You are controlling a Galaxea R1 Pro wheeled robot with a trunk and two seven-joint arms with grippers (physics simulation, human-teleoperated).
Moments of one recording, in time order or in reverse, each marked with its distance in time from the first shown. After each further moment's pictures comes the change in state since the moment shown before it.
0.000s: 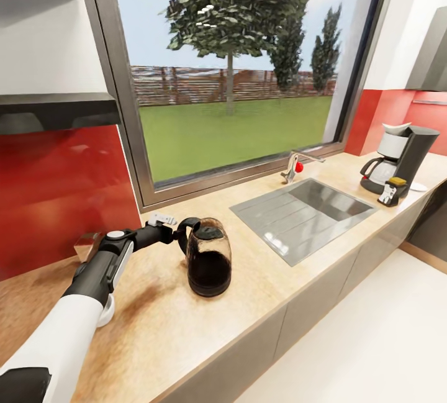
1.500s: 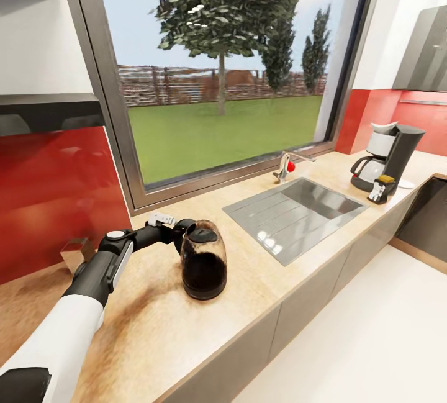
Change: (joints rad) left arm 0.000 0.000 0.001 0.000 -0.001 -0.003 0.000; right arm 0.000 0.000 0.000 0.000 0.000 0.000 0.001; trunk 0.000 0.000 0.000
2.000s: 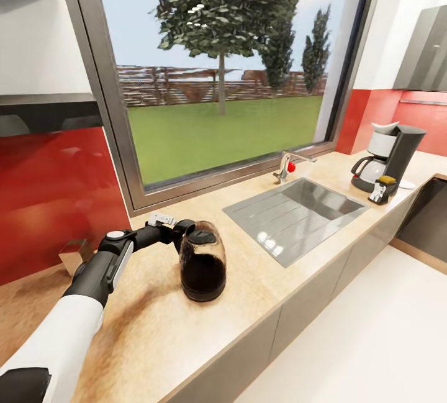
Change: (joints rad) left arm 0.001 0.000 0.001 0.000 0.000 0.001 0.000; right arm 0.000 0.000 0.000 0.000 0.000 0.000 0.000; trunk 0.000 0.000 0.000
